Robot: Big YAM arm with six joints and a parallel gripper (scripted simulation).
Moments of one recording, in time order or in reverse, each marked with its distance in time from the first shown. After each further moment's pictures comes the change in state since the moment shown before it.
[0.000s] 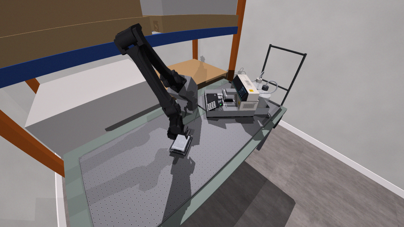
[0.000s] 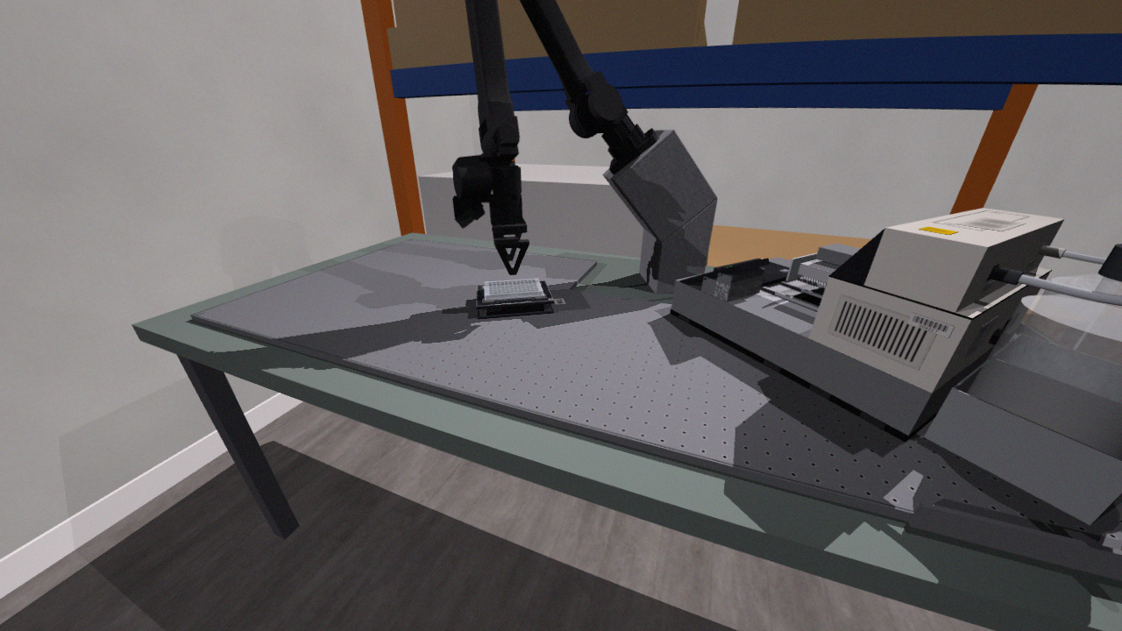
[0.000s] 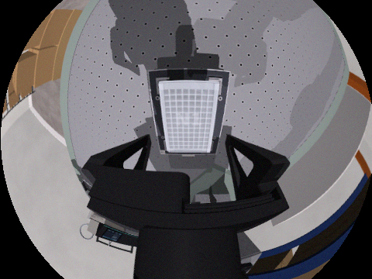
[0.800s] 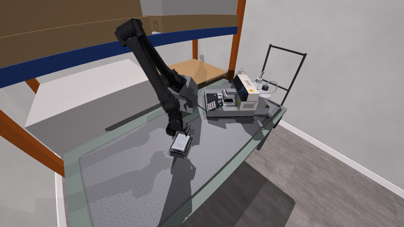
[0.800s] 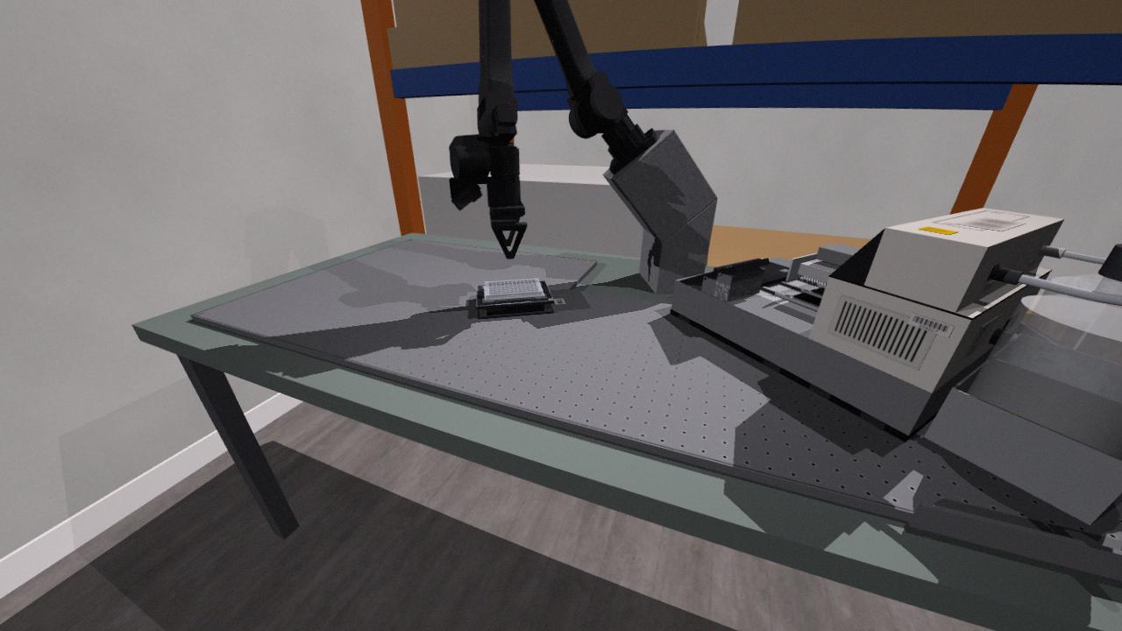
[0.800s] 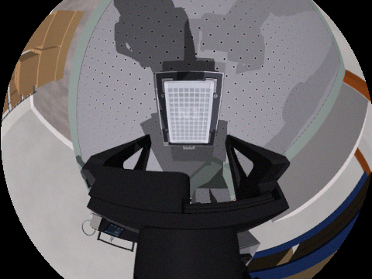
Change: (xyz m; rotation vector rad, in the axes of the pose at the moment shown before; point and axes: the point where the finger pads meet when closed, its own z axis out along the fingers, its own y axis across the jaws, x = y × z) arm -0.003 0.001 -0.034 -0.003 -0.007 0.005
